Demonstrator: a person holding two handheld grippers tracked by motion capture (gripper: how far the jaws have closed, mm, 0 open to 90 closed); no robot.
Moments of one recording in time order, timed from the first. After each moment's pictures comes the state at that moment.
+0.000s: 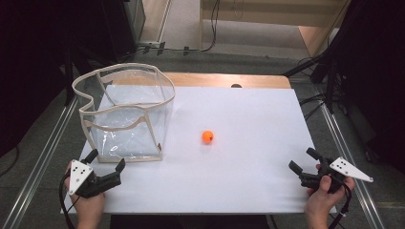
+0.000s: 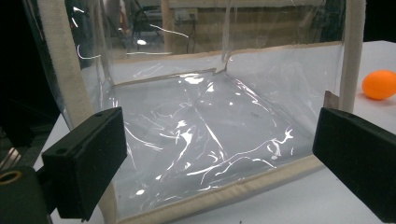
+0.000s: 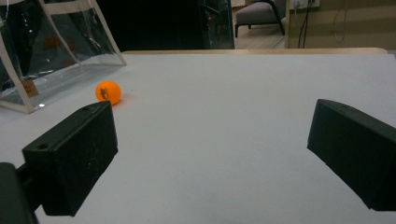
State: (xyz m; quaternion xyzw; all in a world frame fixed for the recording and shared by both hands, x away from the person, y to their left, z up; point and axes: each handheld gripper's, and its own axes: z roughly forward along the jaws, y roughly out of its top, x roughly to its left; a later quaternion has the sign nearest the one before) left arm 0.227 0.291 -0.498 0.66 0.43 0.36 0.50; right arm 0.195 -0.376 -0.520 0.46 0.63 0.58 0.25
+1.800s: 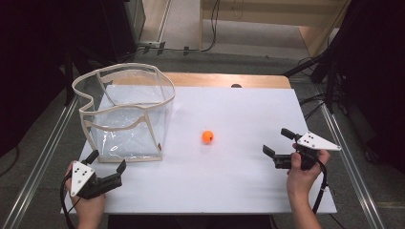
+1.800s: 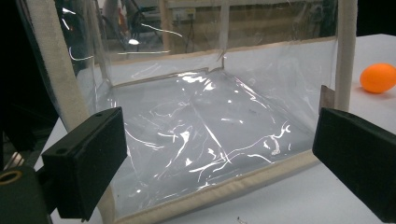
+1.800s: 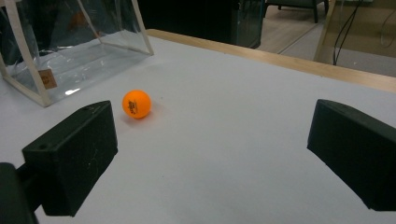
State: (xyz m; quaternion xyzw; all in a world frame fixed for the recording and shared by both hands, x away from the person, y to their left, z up) left arm 0.224 0.288 -0.499 0.66 0.42 0.36 0.50; right arm 0.250 -0.305 -0.467 0.40 0.71 0.54 0.23
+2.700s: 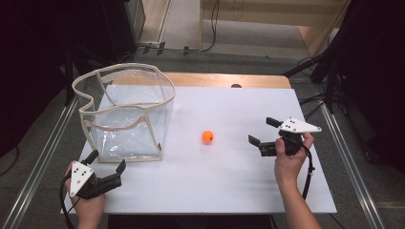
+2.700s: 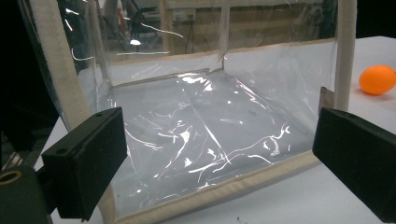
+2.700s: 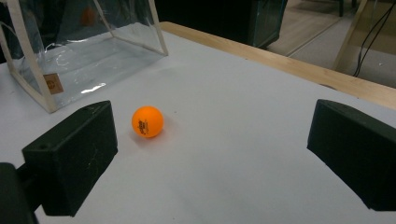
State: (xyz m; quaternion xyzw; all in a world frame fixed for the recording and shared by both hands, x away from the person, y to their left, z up) left arm 0.224 0.289 -0.498 0.66 0.42 0.36 0.50; right arm 0.288 -0.271 -0.448 0.38 0.74 0.52 0.21
